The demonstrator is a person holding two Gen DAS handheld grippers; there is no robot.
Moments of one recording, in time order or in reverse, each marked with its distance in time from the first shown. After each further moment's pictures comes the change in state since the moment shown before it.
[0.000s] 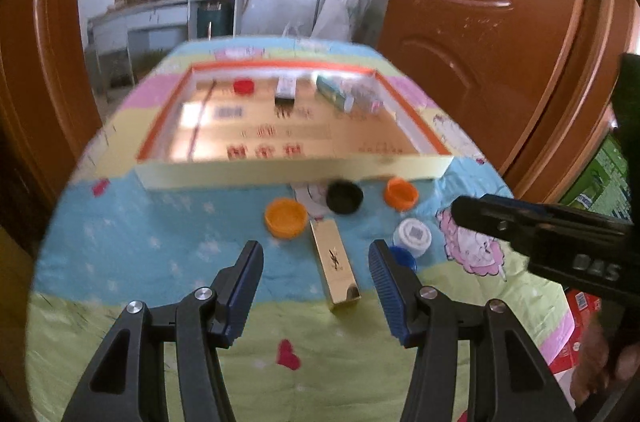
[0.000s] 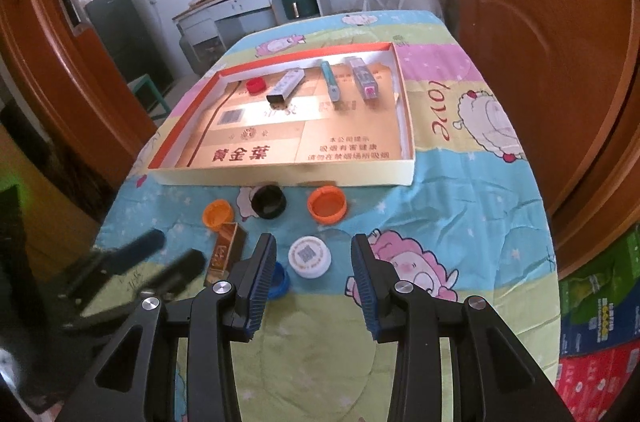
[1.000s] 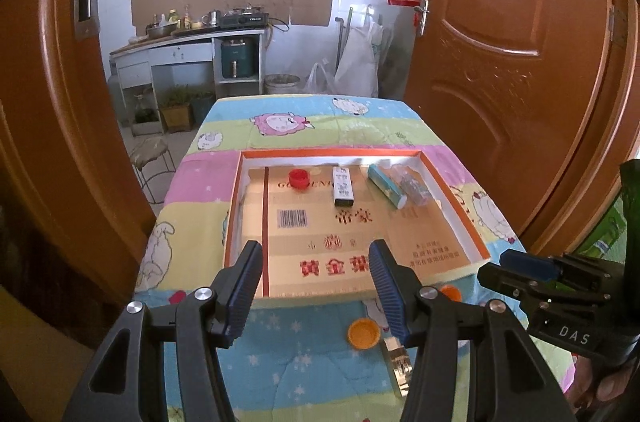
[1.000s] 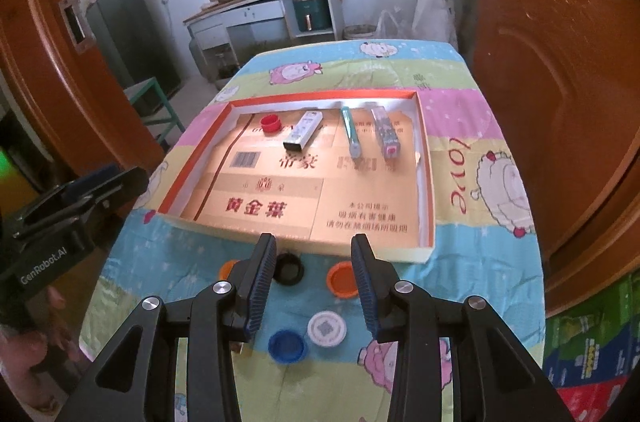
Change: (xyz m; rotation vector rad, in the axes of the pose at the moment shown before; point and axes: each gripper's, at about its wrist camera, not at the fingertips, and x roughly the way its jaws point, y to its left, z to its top) left arm -0.043 0.048 0.095 0.021 -0.120 0.088; right arm 0.003 0.022 0.055 -0.060 -0.033 0.000
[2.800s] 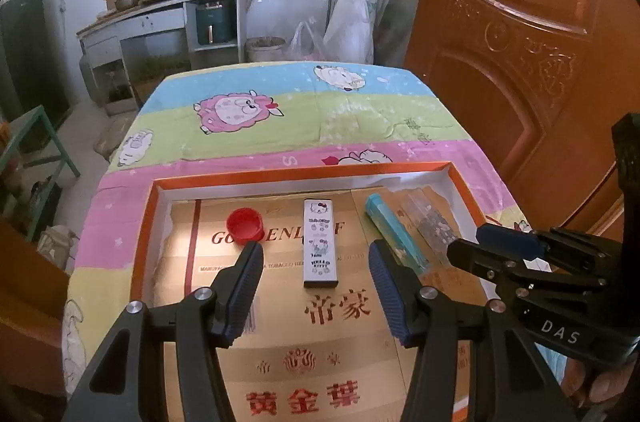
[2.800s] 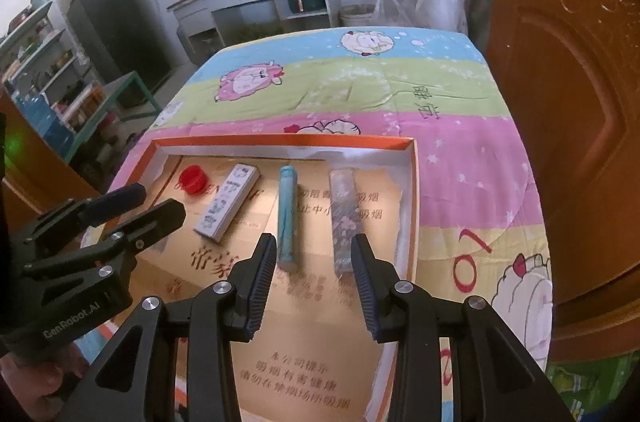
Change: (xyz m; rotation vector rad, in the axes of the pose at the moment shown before) left arm 0.159 -0.028 0.075 0.015 0.153 -0.027; right arm 0.130 -0.067 0.110 -0.002 0.087 0.011
